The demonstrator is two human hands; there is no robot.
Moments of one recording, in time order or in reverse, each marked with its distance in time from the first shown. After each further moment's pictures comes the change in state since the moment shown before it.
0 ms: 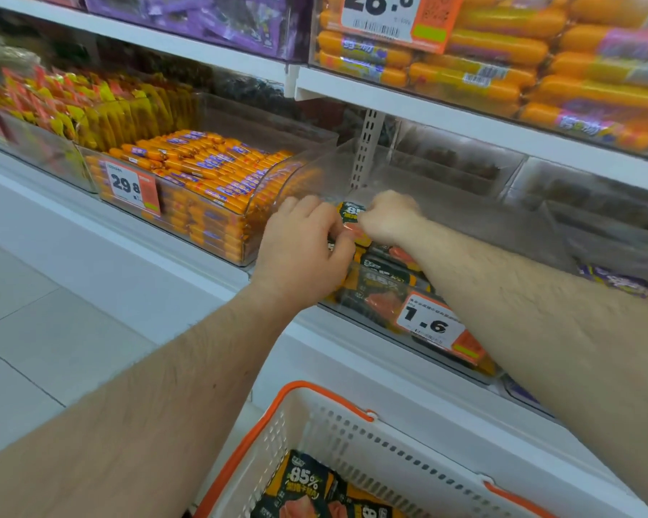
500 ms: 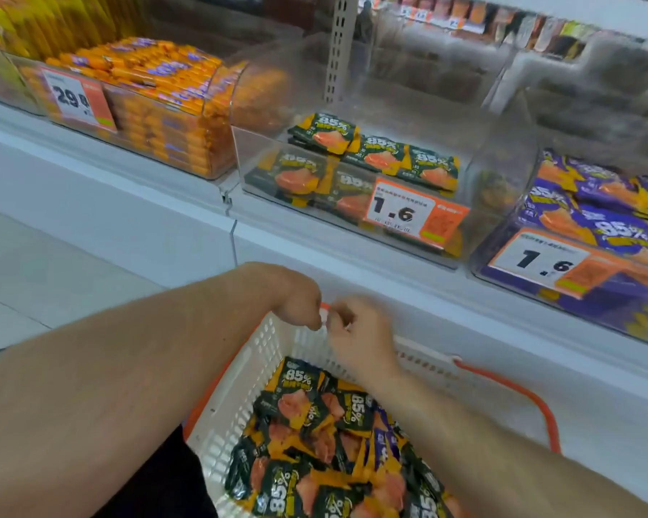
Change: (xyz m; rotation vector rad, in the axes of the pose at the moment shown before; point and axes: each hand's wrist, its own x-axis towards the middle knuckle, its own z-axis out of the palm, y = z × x) left_hand -0.093 0.031 0.028 0.308 -1.585 -0.073; right_hand -0.228 0.075 0.174 0.680 0.104 -0.053
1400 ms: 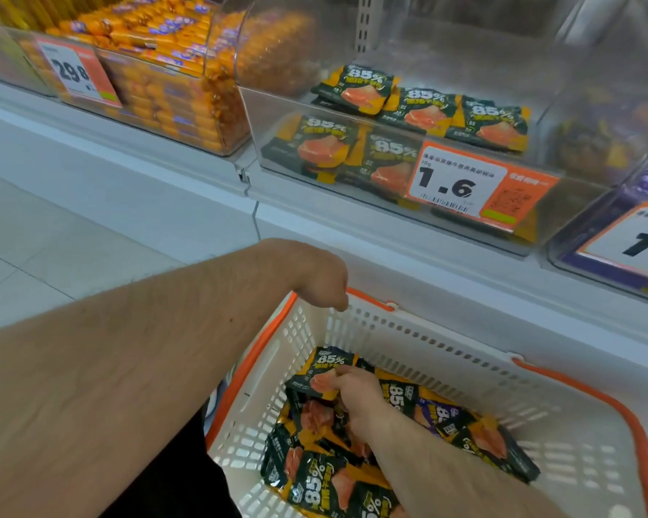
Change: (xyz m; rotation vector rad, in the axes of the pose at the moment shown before) left_hand 0.028 -0.018 -0.008 -0.028 -0.030 -0.039; right_hand -0.043 0.068 0.102 0.563 -0.398 1.107
